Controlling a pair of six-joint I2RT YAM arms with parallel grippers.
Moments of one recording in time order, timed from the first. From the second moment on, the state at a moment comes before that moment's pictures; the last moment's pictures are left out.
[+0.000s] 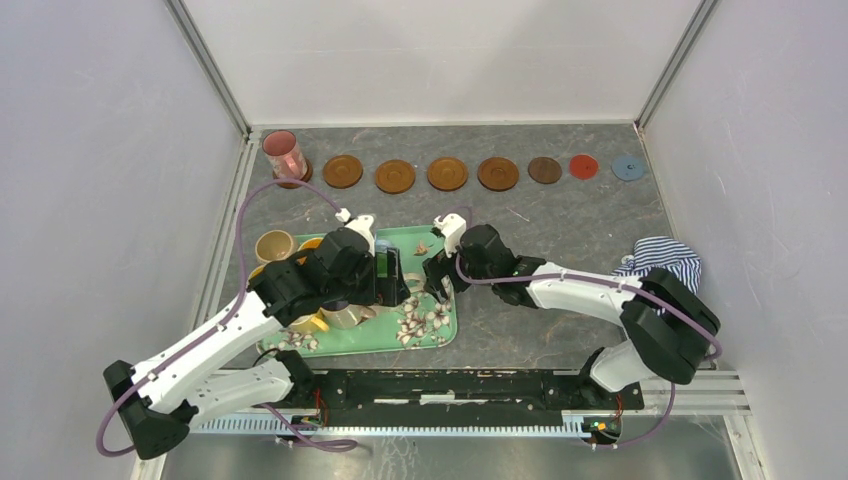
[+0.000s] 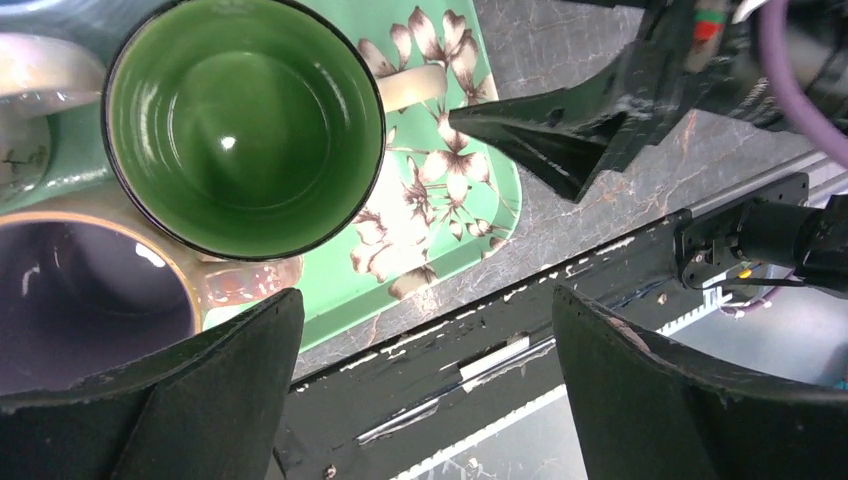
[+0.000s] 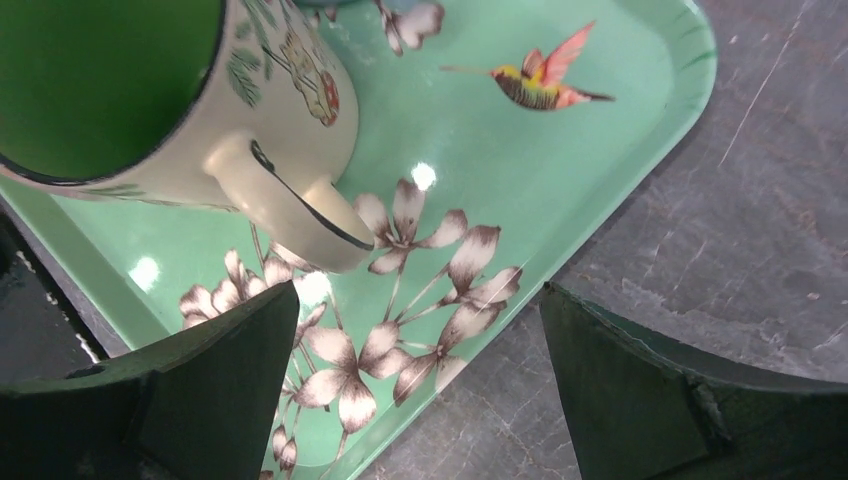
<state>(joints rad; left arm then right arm) -0.83 0.92 0.93 -0.83 -0.08 -0.67 0.87 1.49 0.75 0.09 -0.09 0.17</state>
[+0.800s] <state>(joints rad) -0.87 0.80 0.91 -0.85 -0.38 -0.85 0.91 1.54 0.76 0.27 -0.26 -0.08</state>
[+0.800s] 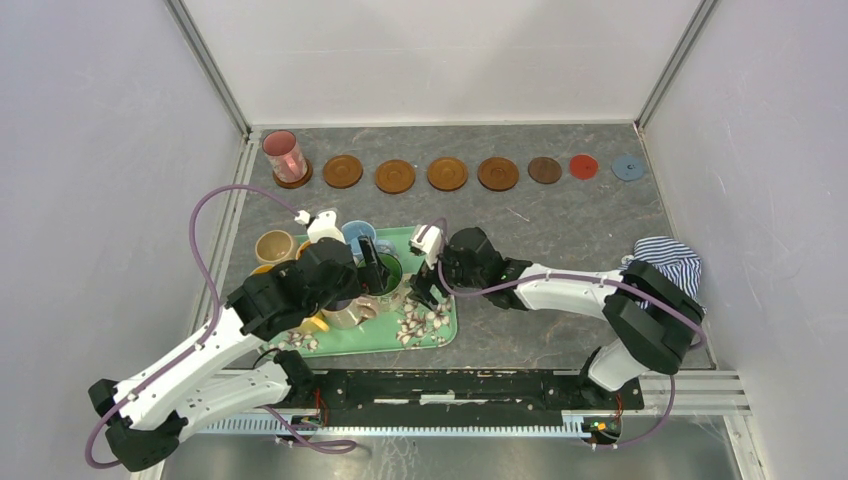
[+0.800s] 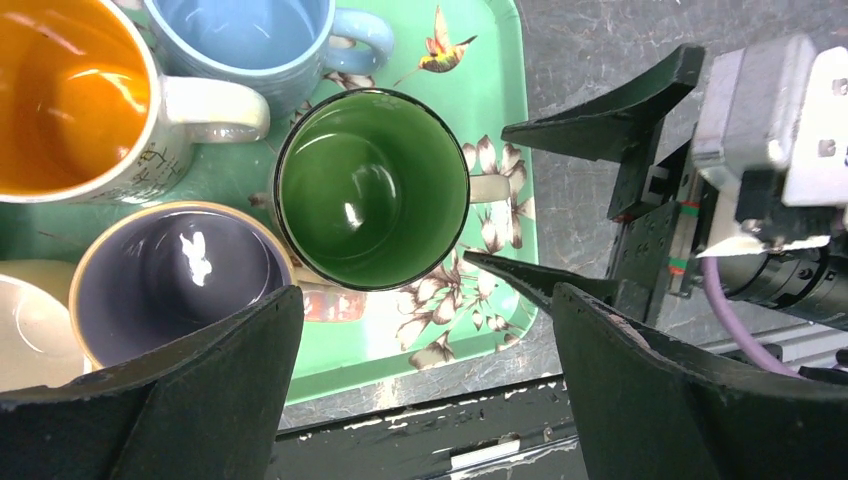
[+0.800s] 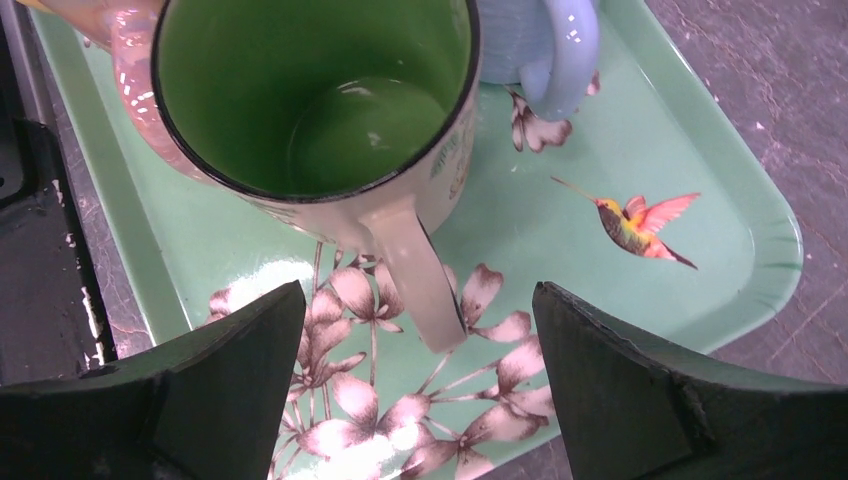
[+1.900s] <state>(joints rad) -0.87 0.82 0.93 -0.83 -0.42 -0.85 0.96 1.60 0.82 0.22 -0.14 -0.10</state>
